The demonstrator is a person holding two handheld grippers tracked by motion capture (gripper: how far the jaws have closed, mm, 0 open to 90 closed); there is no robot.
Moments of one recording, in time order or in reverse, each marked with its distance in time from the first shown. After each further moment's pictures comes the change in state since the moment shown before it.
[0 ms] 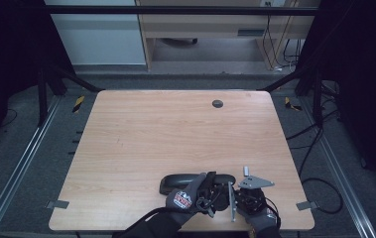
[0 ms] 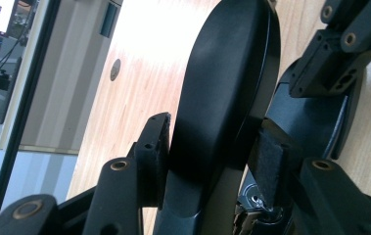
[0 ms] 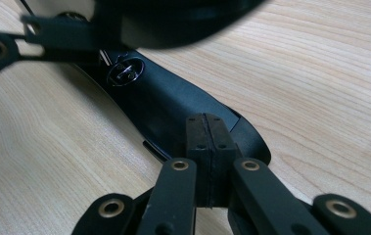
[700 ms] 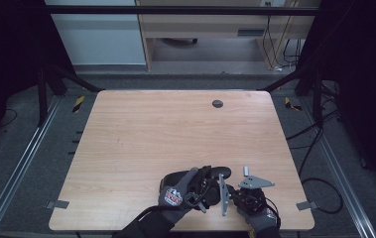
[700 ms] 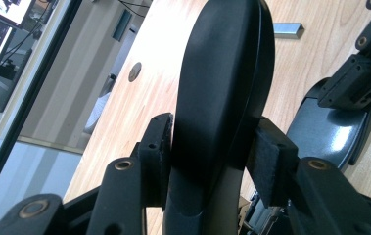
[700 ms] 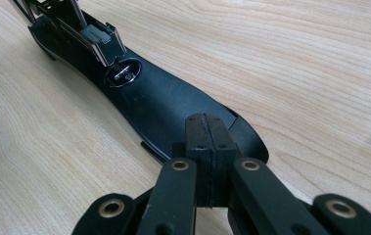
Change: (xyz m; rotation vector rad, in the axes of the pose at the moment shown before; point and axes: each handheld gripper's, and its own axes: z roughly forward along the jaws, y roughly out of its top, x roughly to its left) left arm 0.030 -0.010 -0.024 -0.069 0.010 -0.145; right arm 0.000 0.000 0.000 -0.003 -0.008 0.011
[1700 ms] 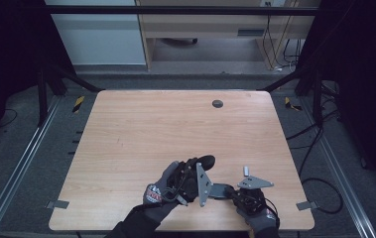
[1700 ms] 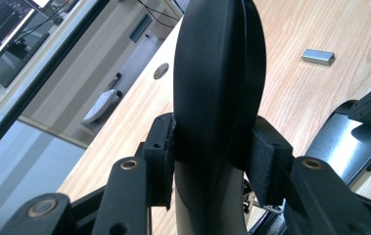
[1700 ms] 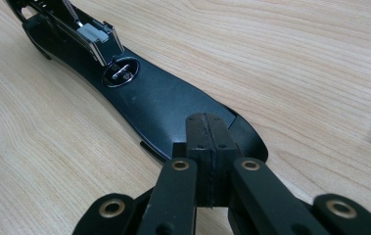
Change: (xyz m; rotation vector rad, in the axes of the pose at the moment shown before) left arm 0.042 -0.020 -0.034 -0.063 0.030 -0.181; right arm 0.003 0.001 0.000 0.009 -0.018 0.004
